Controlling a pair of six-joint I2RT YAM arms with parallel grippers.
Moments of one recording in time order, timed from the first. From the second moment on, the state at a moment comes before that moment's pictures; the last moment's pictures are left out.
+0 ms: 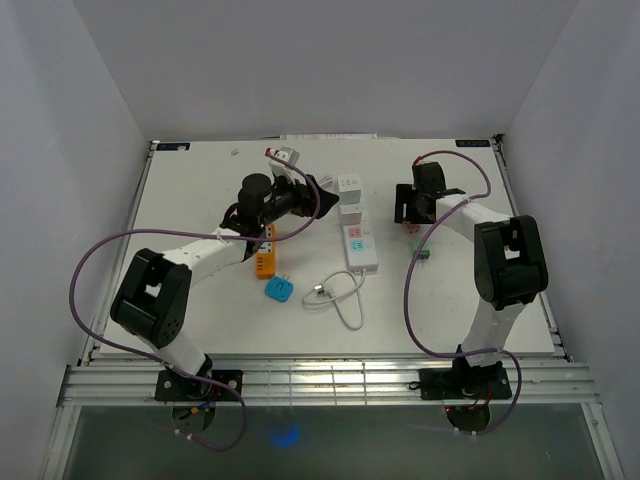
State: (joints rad) left arm -0.49 1.63 0.97 0.56 0.36 -0.41; right arm 0.24 1.84 1.19 -0.28 0.13 0.18
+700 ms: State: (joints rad) left arm -0.48 1.27 0.73 0.45 -0.07 -0.52; right arm 0.23 1.92 1.24 -0.29 0.11 0.18
